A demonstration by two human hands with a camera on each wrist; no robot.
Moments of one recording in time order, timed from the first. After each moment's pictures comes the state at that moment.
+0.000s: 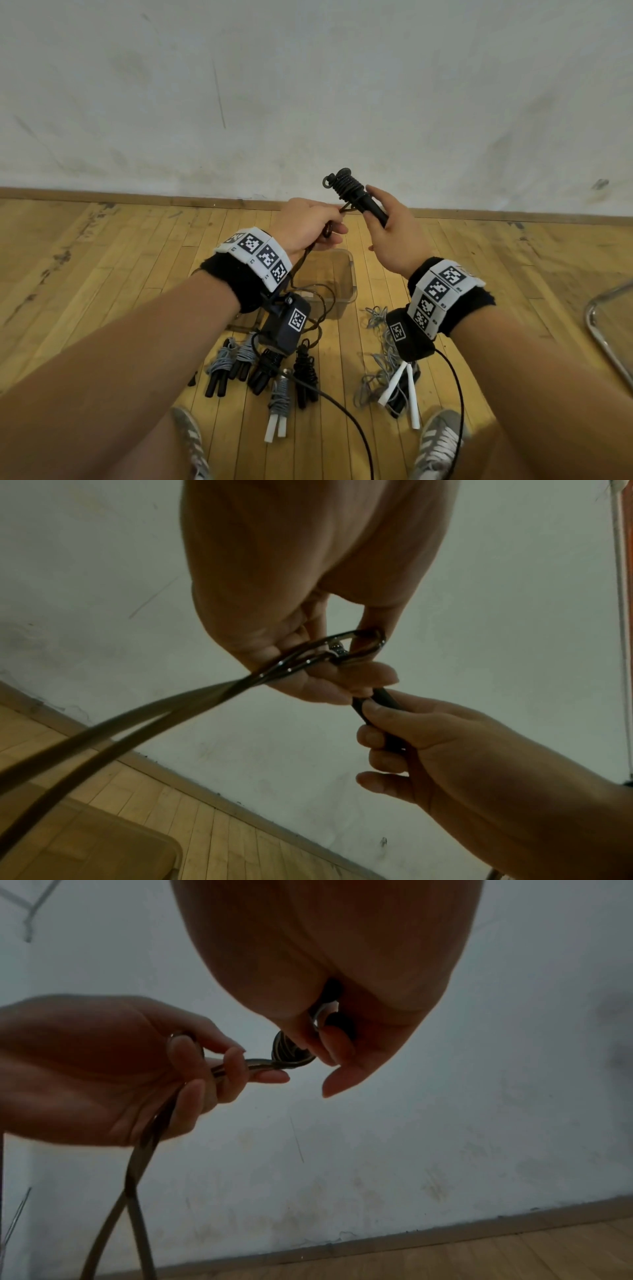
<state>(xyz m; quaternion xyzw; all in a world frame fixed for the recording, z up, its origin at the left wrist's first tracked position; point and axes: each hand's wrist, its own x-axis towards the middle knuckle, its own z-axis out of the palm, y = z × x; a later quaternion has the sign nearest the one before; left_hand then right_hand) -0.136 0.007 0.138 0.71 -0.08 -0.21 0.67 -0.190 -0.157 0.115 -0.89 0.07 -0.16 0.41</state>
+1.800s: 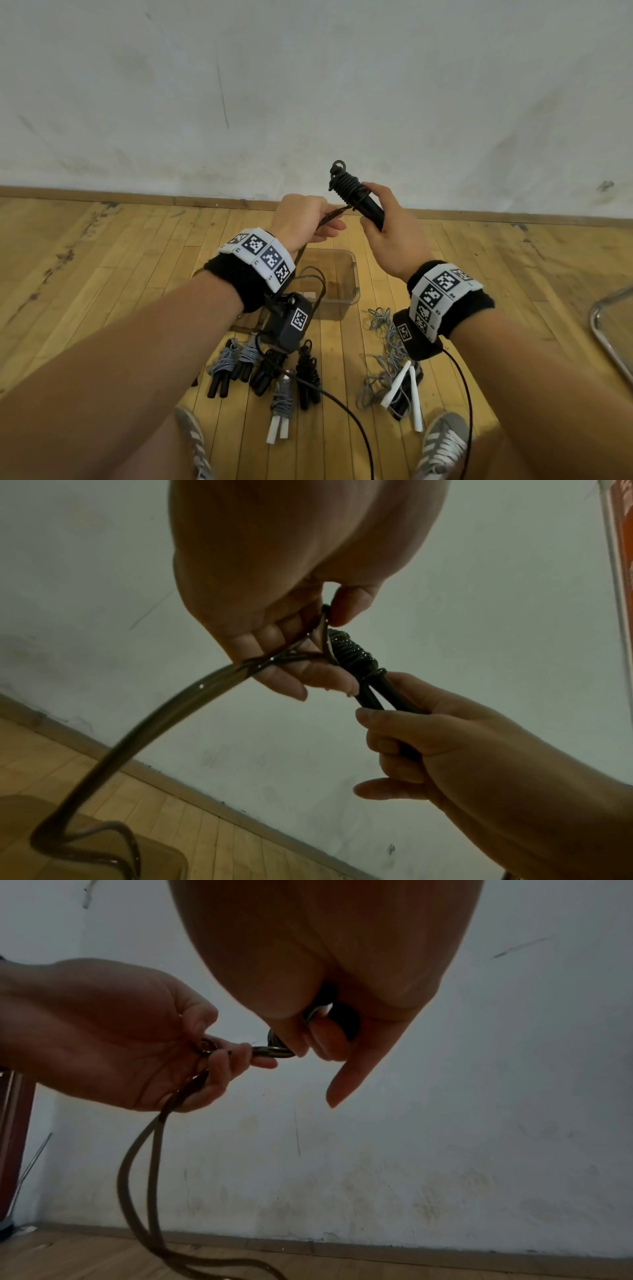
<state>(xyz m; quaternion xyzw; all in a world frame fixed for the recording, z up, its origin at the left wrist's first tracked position) -0.133 0.012 0.143 0.73 -0.07 -0.16 0.66 -0.191 -0.152 0.118 -0.92 0.04 -0.17 0.34</state>
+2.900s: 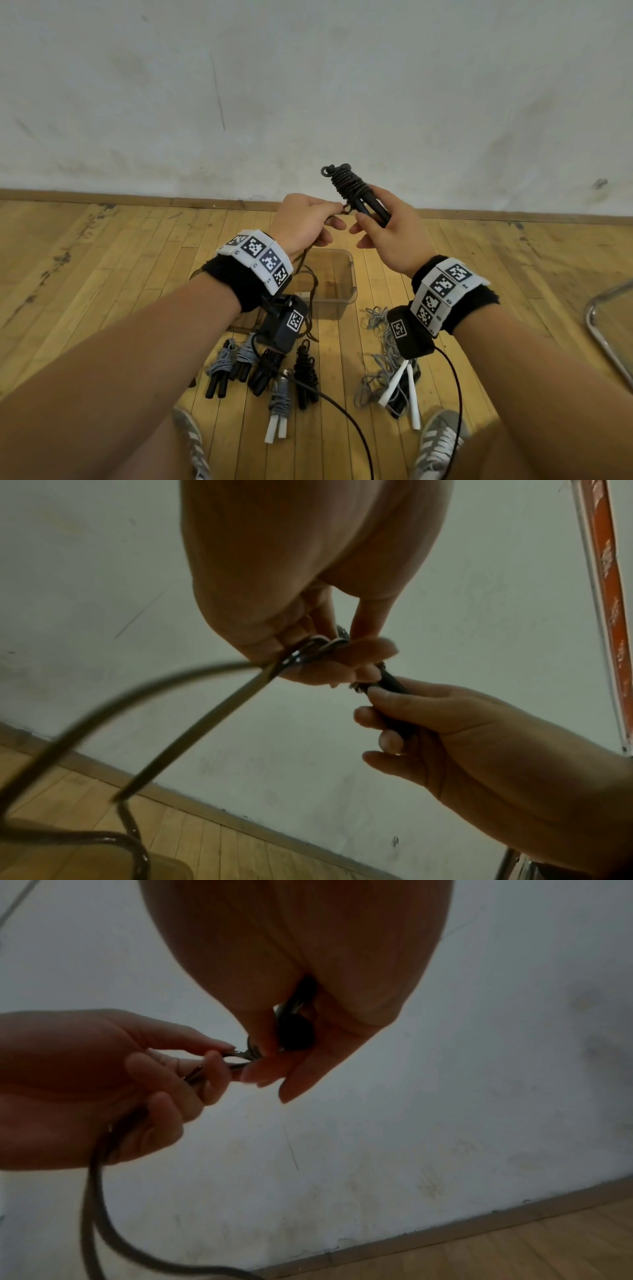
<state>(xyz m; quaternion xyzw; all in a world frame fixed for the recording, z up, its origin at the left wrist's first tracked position) -0.135 0.009 0.139 0.74 -0.12 -0.15 0.64 -0.197 -0.155 0.124 -0.84 0.03 -0.15 0.53</state>
